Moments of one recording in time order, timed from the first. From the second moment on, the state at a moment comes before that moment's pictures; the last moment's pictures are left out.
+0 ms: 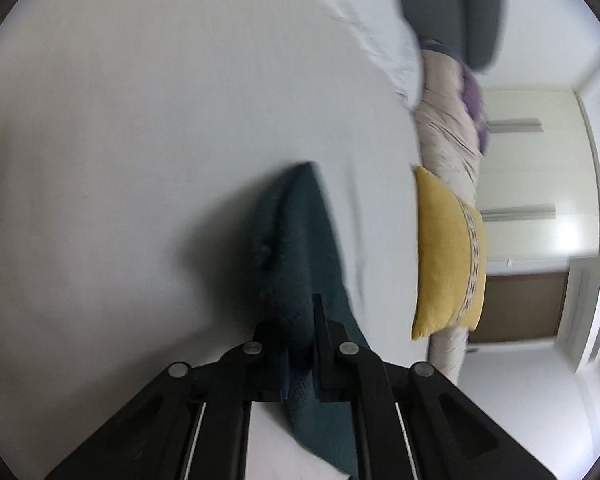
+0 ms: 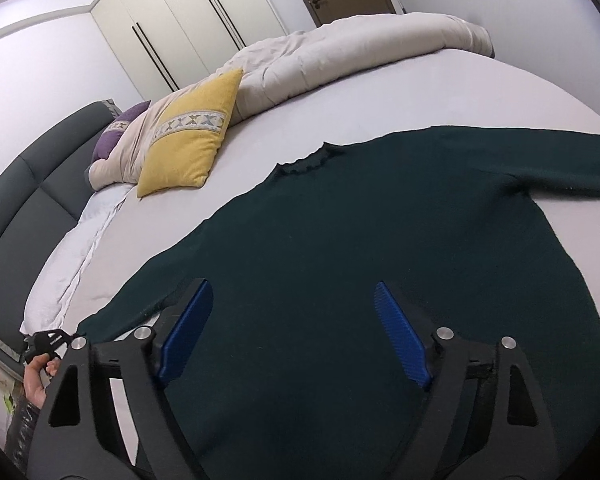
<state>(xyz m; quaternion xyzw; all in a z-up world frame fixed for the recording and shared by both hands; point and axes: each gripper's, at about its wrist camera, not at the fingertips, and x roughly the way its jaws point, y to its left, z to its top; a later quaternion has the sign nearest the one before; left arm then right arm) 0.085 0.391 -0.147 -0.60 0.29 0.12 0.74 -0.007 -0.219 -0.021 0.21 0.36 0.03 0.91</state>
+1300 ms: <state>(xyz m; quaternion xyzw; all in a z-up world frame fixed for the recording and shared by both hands) 0.137 0.147 -0.087 -0.23 0.38 -0.10 0.89 0.214 -0.185 -0.136 0.13 0.52 0.06 0.84</state>
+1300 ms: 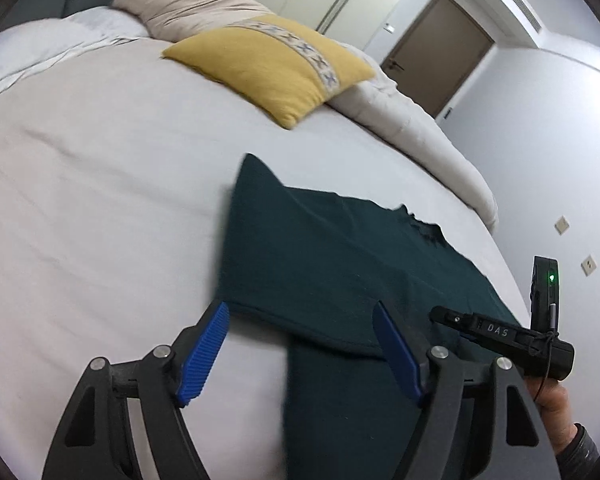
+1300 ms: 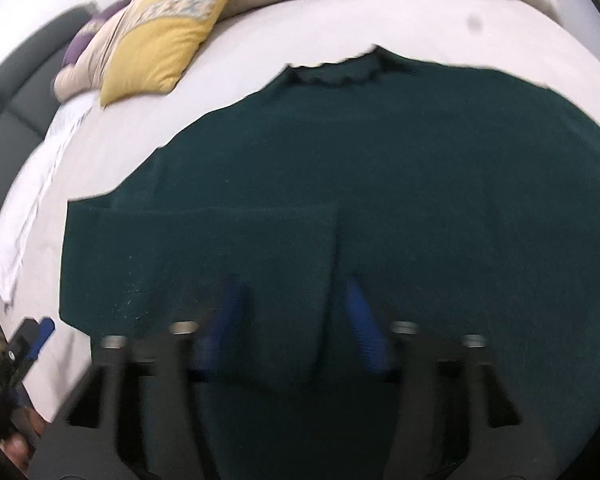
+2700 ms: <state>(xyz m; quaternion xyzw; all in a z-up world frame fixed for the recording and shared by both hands) 0.270 0.085 -0.119 -0.03 0.45 -0.06 0.89 0.230 -0.309 -0.135 0.16 0.47 0.00 0.87</state>
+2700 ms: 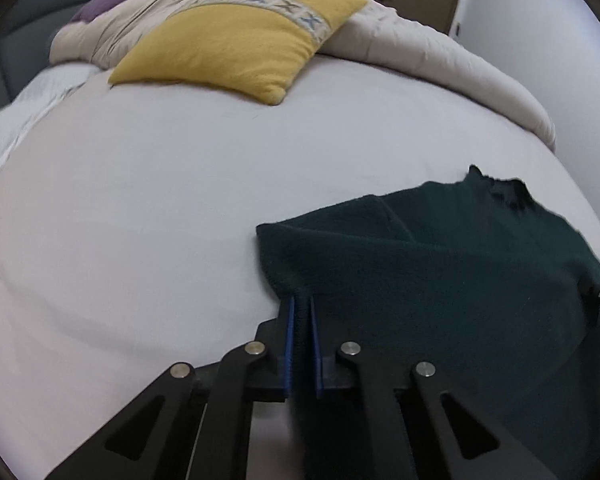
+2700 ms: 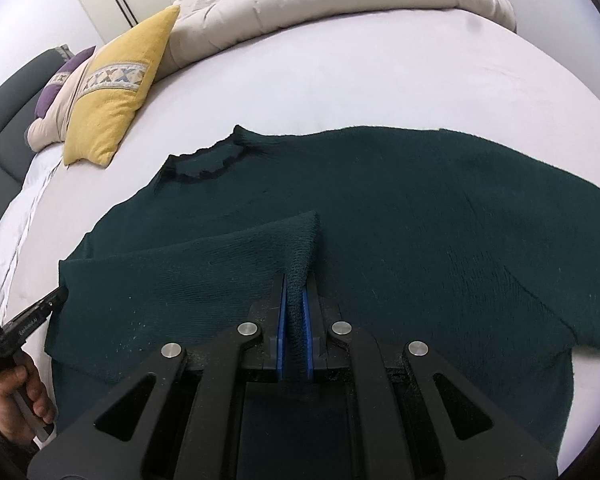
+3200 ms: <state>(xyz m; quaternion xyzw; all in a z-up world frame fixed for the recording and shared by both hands) 0.267 0.091 -0.124 -0.06 0.44 -0.07 0.89 0.240 -0.314 -0.147 0.18 0.46 0.01 0.87</state>
